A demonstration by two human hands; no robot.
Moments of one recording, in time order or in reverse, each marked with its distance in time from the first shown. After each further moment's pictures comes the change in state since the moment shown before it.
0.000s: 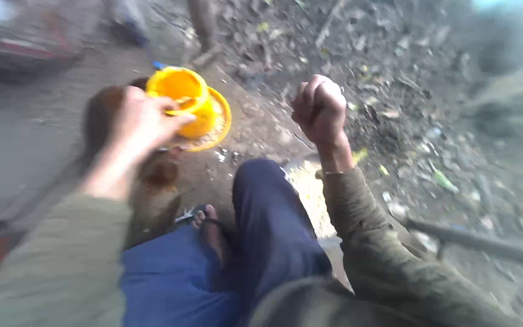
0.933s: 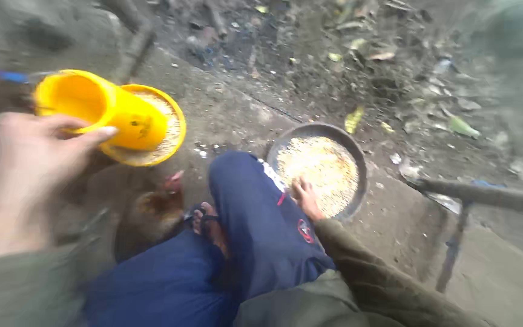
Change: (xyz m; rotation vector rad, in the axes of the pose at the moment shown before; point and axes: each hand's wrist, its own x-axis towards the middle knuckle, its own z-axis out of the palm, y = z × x) left_hand -0.041 0.121 -0.016 0.061 -0.102 -0.149; right_hand -0.381 0.149 -0.132 -1.337 0.249 0.862
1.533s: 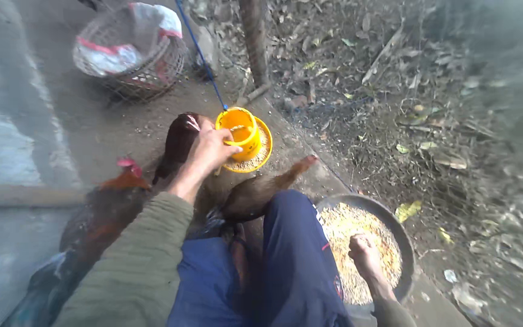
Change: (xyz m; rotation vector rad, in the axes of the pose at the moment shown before) left_hand 0.068 -0.096 0.013 -0.093 0.080 0.009; right_hand 0.043 -0.039 -0.092 1.106 0.056 0.293
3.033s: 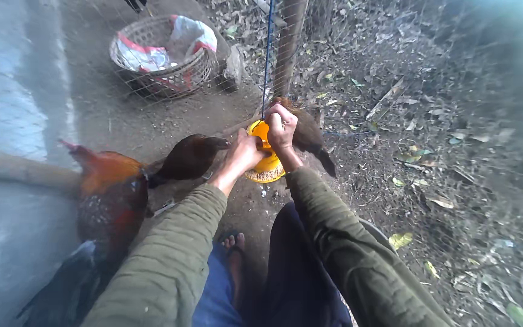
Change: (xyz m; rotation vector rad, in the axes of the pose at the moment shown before) left_hand 0.003 -0.009 -0.003 -0.134 -0.047 -0.003; right_hand 0.000 -0.220 0.468 -0.057 -0.462 -1.467
